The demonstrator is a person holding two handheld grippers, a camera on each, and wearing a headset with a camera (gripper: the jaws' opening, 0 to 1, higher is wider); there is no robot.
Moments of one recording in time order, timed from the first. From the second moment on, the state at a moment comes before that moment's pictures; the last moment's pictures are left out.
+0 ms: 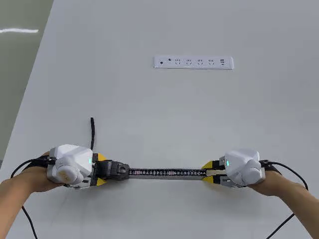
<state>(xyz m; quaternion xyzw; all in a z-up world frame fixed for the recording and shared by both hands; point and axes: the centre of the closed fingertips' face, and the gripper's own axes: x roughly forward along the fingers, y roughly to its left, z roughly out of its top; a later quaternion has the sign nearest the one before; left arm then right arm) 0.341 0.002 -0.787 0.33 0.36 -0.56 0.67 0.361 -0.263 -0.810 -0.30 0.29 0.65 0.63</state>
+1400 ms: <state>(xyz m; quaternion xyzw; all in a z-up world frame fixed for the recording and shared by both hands) 0.340 -0.006 -0.781 0.35 0.37 -0.56 0.66 0.358 -0.266 -0.805 -0.34 0.30 0.63 0.63</state>
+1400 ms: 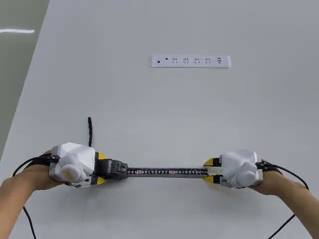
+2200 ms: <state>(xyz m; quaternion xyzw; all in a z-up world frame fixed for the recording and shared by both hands) 0.345 -0.002 -0.774 0.33 0.36 -0.55 0.68 0.356 -0.271 -0.806 -0.34 0.31 0.62 0.64</state>
